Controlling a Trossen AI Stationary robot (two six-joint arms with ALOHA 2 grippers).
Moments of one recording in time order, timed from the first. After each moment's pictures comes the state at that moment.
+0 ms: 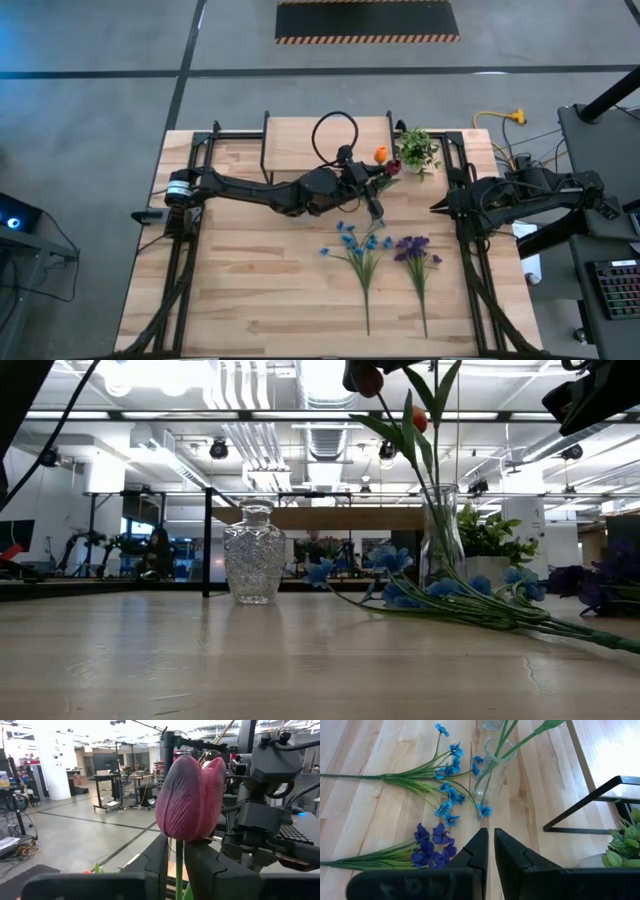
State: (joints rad) left arm -0.03 1.92 1.61 0.48 -0.46 0.06; right arm 0.18 0.52 0.80 -1.07 0.18 0.05
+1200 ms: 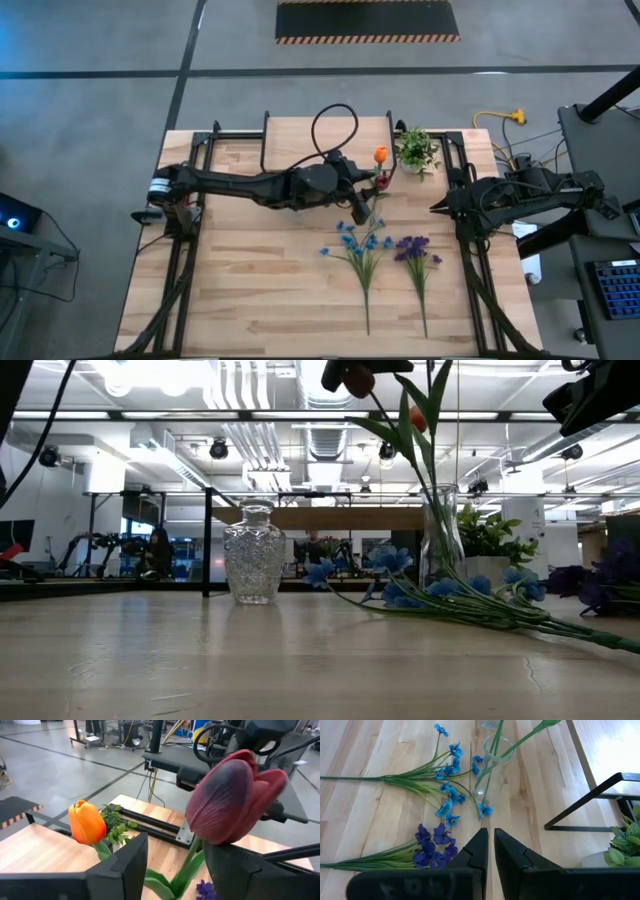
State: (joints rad) left arm -0.05 1.78 1.66 -0.07 -0.37 -0.23; right arm 0.18 0.52 0.79 -1.07 0.18 0.07
